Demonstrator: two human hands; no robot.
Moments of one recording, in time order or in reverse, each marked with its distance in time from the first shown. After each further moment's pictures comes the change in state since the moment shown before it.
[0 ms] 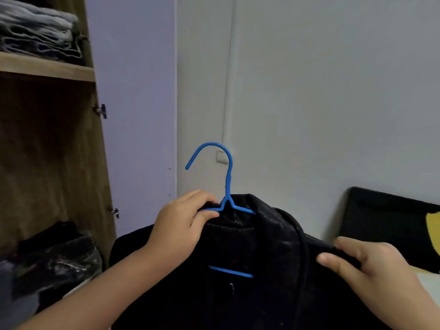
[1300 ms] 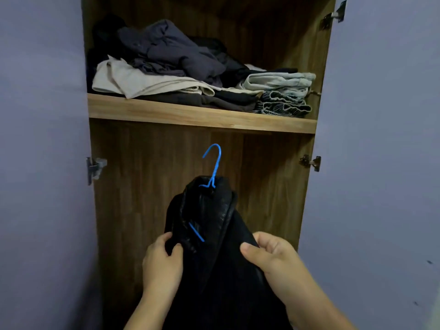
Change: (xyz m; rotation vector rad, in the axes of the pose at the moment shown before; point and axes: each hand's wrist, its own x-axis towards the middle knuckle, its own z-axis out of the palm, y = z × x) left_hand -0.123 -0.307 -0.382 0.165 0.694 -1.120; right_hand 0.150 -0.497 0.335 1.289 -0.906 -0.087
